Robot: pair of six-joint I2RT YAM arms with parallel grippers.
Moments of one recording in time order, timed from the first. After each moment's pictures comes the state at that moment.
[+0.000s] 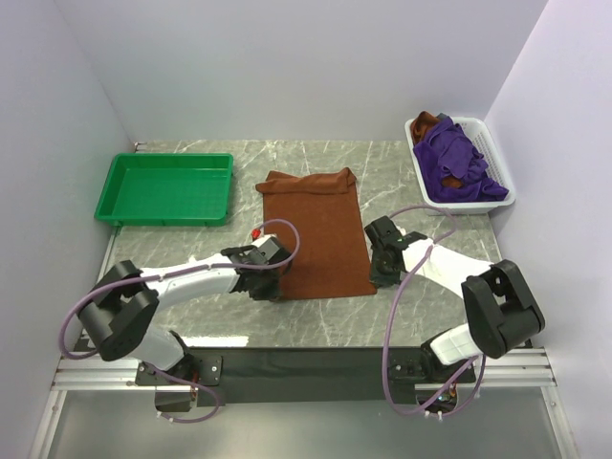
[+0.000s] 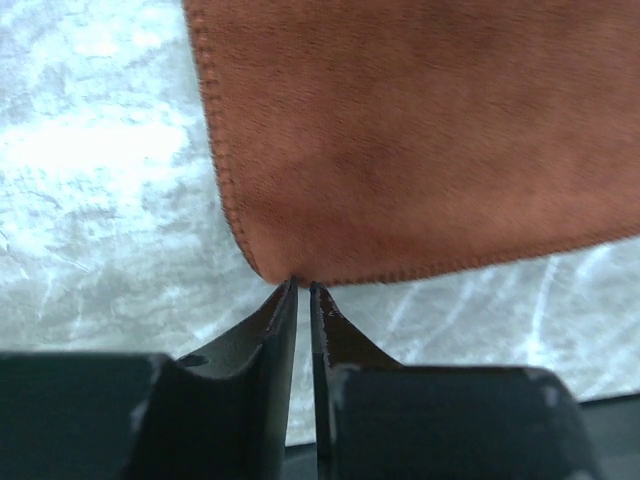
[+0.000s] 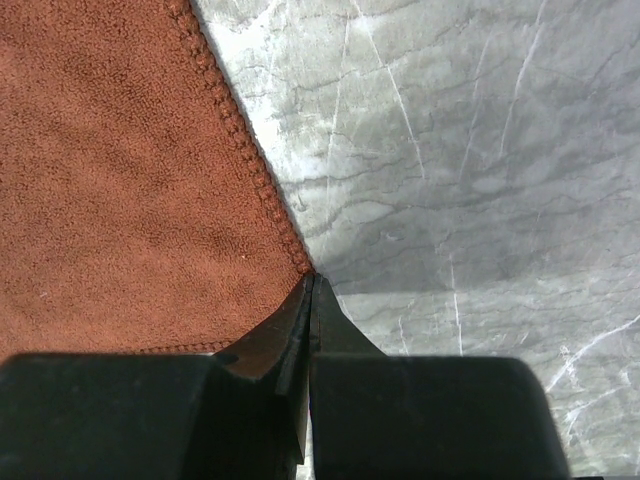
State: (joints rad) left arm -0.86 1.45 0.80 -0.52 -0.15 -0.88; right arm 0.47 1.45 0.74 -0.60 0.13 0.65
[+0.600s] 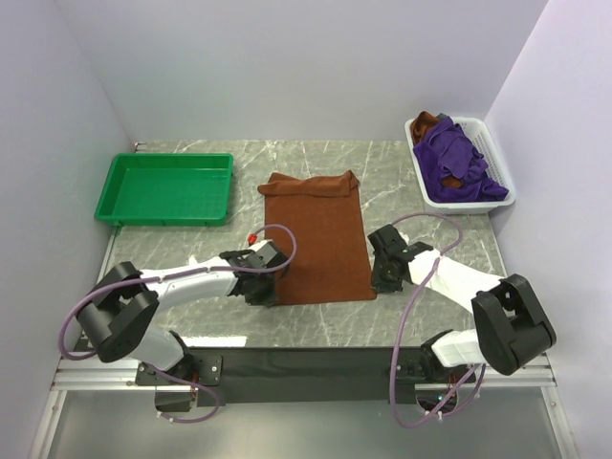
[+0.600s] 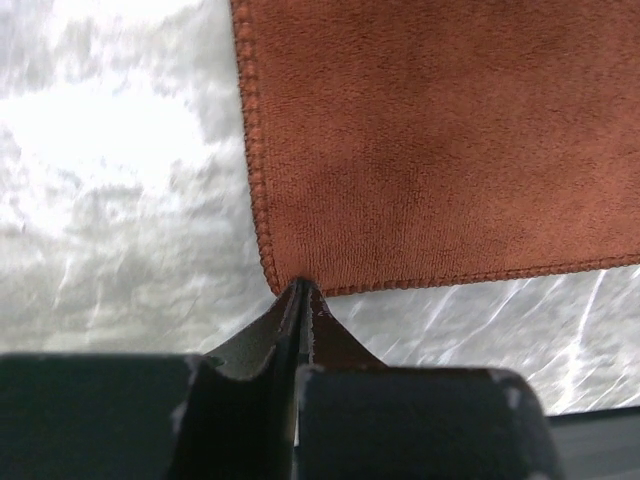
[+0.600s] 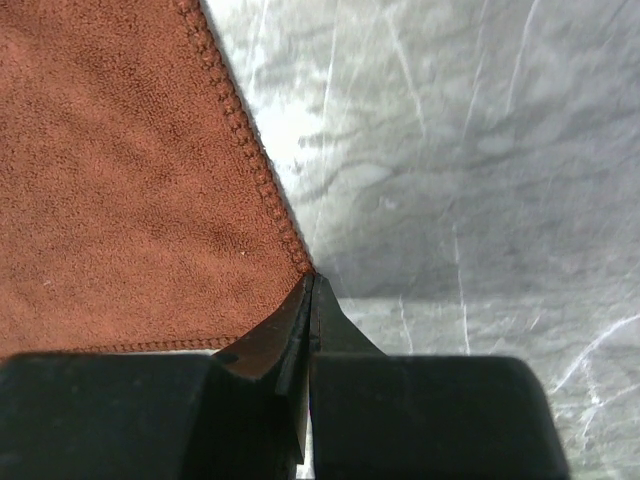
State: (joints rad) left arm -0.86 1.46 0.76 -0.53 -0.15 -0.89; right arm 0.48 1.35 0.65 -0.56 0.12 0.67
